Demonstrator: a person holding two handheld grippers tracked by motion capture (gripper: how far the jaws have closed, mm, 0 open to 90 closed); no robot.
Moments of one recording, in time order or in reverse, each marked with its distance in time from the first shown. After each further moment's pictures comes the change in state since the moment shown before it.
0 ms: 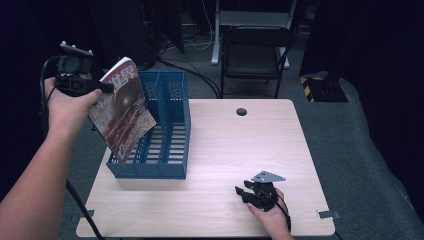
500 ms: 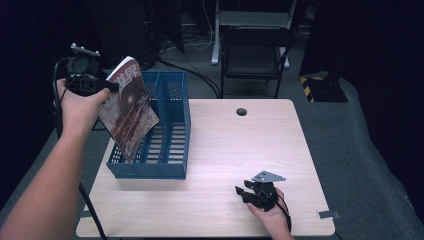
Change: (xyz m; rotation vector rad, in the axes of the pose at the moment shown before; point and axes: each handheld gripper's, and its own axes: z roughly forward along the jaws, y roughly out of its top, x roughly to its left) left arm -0.005 0.001 0.022 -0.007 0.022 -0.036; right arm 0.000 0.000 -0.001 -0.007 0.002 0.006
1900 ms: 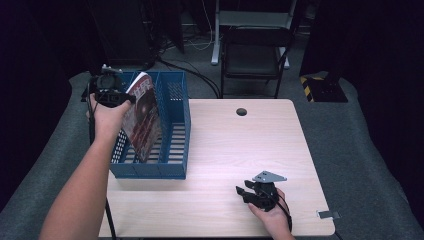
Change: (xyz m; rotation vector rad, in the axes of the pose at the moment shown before) left arm -0.003 -0.027 0.080 0.035 0.010 -0.049; right arm -0.001 0.000 -0.002 -0.002 0.003 -0.007
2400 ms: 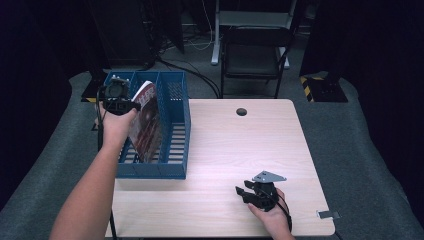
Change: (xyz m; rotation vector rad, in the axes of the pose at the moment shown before) left arm -0.004 -0.018 0.026 0.023 0.007 0.008; right arm 0.000 0.000 0.001 0.003 0.005 -0.009
